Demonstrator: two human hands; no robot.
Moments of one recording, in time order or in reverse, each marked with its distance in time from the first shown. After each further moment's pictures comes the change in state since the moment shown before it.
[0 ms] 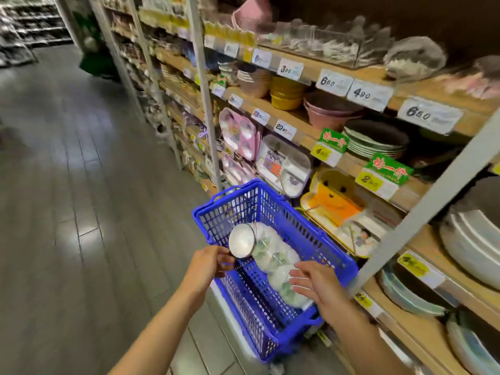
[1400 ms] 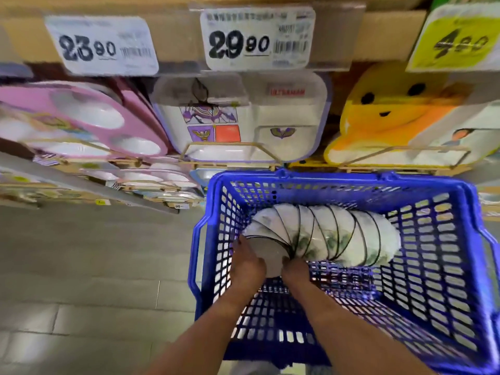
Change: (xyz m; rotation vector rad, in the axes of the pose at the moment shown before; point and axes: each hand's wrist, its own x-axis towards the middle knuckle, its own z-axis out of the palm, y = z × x) left_hand 0.409 -0.080 0.054 1.532 -0.779 0.172; right_hand 0.333 0.128 0.202 -0.245 0.525 0.689
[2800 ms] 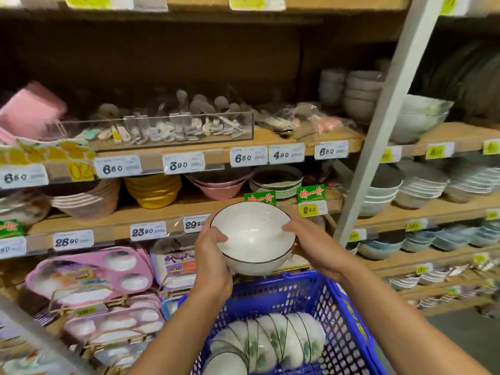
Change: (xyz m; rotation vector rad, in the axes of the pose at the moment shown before) left_hand -0.277 0.159 -0.234 -1.549 0.037 0.710; right_hand -0.346 -0.044 -0.293 0.696 0.066 -1.009
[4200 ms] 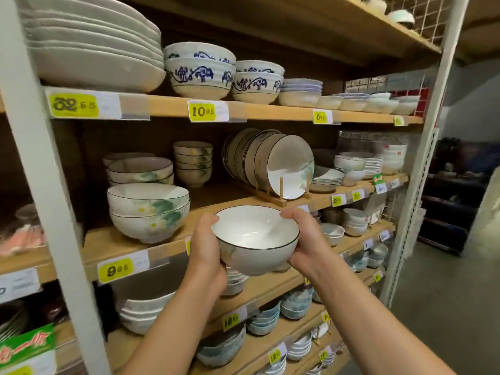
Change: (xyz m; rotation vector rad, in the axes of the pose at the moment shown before) left_hand -0.028 -0.152 0.515 0.052 -0.410 -0.116; right_hand -0.076 -0.113 -0.483 0.572 0.606 -0.173
